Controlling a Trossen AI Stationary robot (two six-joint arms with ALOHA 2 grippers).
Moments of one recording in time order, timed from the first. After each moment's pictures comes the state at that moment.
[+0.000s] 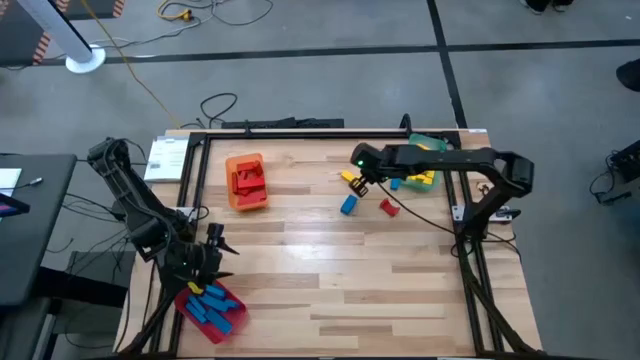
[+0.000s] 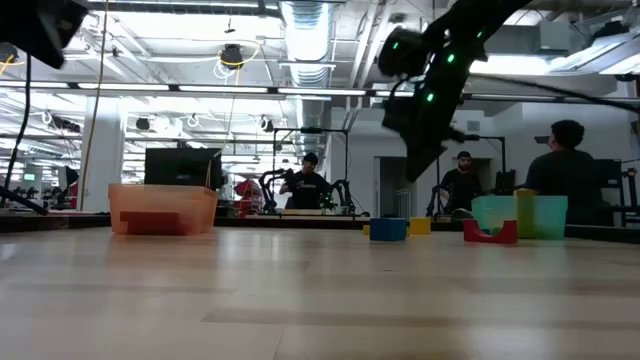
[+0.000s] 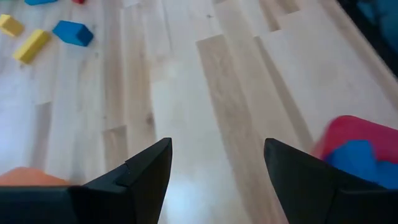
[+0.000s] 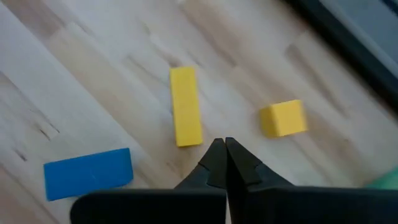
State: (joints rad) left arm -0.92 0.91 0.74 -0.74 -0.62 -0.44; right arm -0.35 1.60 1.11 -0.62 0.30 0.35
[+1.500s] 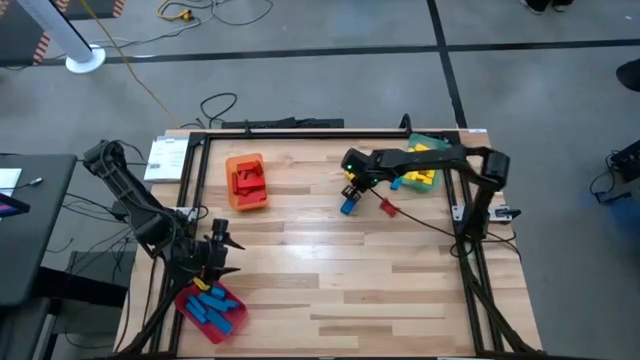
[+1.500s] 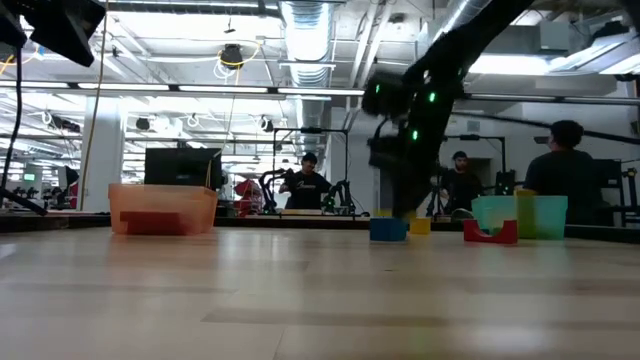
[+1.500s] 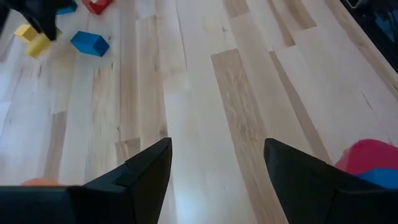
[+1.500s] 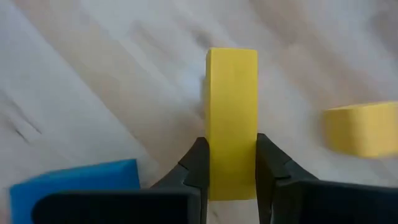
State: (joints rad) left arm -0.83 0.91 0.74 -0.68 -0.61 -0.36; right arm -0.38 1.79 1.10 -0.50 0.17 0.32
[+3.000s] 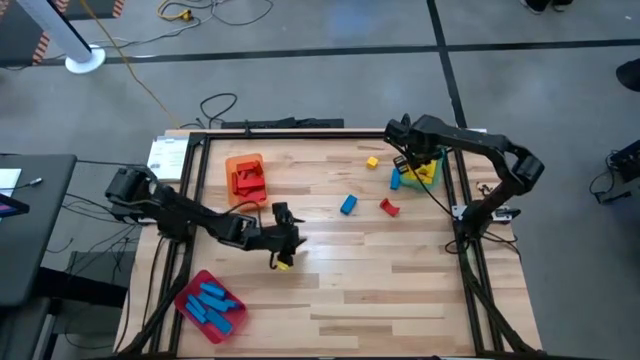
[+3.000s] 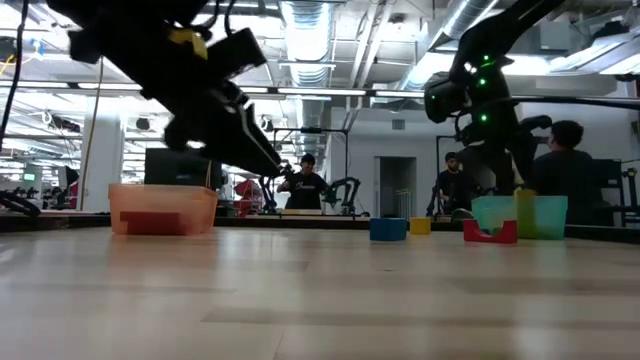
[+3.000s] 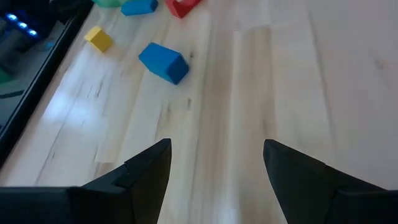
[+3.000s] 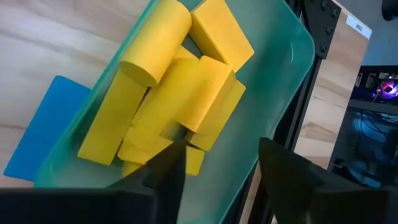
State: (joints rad) left arm -0.26 1.55 0.74 0.15 -0.55 0.06; right arm -0.71 1.57 1.11 -1.21 0.47 0.57
